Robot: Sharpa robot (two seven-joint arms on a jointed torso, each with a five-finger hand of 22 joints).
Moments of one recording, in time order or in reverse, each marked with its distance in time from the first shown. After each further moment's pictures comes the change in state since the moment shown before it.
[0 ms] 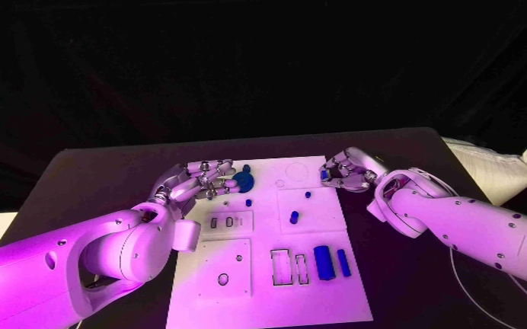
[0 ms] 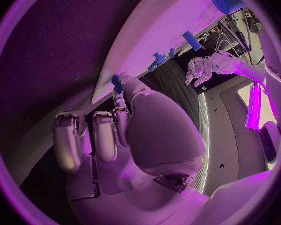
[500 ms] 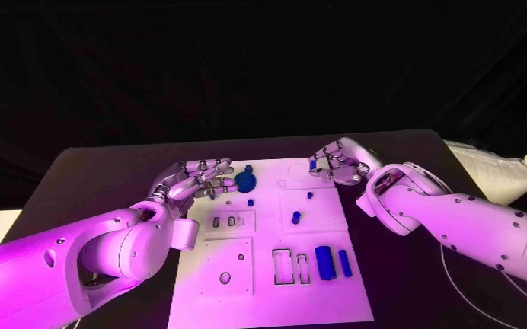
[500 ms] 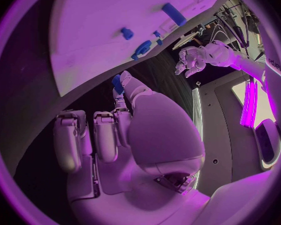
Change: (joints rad) left arm 0.000 -0.011 0.000 -0.003 0.000 0.000 0.001; left_hand -0.004 -0.004 0.010 -0.004 0.000 0.000 0.000 0.000 0.000 0.000 0.000 0.000 0.000 0.000 0.000 -0.005 0.002 0.000 0.000 0.000 0.000 0.000; right arm 0.015 0.007 0.019 0.141 -0.001 -0.067 -0.067; right_hand -0.027 0.027 0.005 0.001 -0.026 0.000 0.000 0.000 0.000 0.003 -0.004 -0.002 0.005 0.000 -0.007 0.000 0.000 0.000 0.000 -0.007 0.000 0.000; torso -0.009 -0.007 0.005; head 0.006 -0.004
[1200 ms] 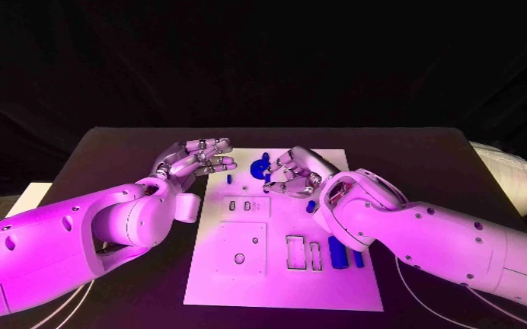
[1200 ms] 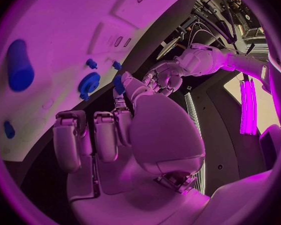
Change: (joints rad) left arm 0.000 -0.015 0.000 -0.076 0.030 0.043 0.034; left_hand -0.004 -0.004 0.012 -0.007 0.000 -0.004 0.004 0.000 0.000 0.000 0.000 0.000 0.000 0.000 0.000 -0.005 0.003 0.000 0.000 0.000 -0.004 0.000; right arm -0.005 0.201 -0.064 0.125 -0.092 0.036 -0.264; right_hand -0.024 0.005 0.006 0.000 -0.006 -0.005 -0.005 -0.009 0.000 0.000 0.000 -0.032 0.021 0.000 0.000 -0.004 0.001 0.000 0.000 0.000 -0.004 0.001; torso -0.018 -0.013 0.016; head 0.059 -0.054
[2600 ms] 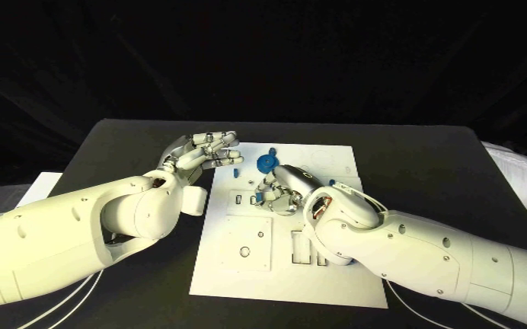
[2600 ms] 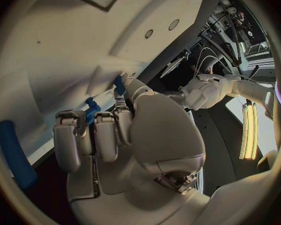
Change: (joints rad) left arm 0.000 0.004 0.000 0.007 0.009 0.004 0.009; left_hand 0.000 0.000 0.006 0.000 0.000 0.000 0.000 0.000 0.000 0.000 0.000 0.000 0.000 0.000 0.000 0.000 0.002 0.000 0.000 0.000 0.000 0.000; right arm -0.032 0.104 -0.060 -0.065 -0.177 0.054 -0.096; right_hand -0.009 -0.010 0.004 -0.010 0.021 -0.004 -0.004 -0.006 0.005 -0.009 0.002 -0.015 0.000 0.000 0.000 -0.004 0.000 0.000 0.000 0.000 -0.003 0.000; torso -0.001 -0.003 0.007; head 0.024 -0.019
